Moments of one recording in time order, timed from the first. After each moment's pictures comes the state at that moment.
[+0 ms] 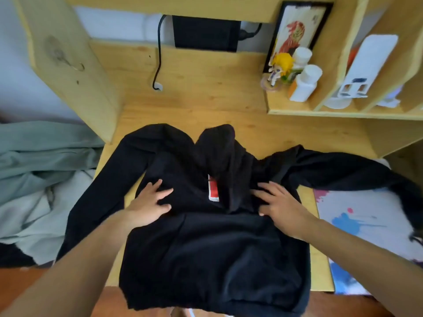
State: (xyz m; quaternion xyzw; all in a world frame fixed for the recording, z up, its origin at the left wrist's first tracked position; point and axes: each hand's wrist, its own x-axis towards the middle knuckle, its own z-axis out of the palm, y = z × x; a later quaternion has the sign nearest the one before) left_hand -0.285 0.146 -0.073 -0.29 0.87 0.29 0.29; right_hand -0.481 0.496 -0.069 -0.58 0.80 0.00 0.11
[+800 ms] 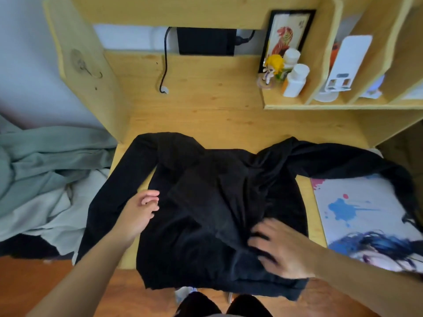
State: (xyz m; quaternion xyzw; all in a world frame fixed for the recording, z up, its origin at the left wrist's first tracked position) left_hand -0.212 0.172 -0.021 -0.45 0.68 0.58 0.02; right_hand -0.366 0.531 -0.014 -0.64 0.75 -0.09 0.14
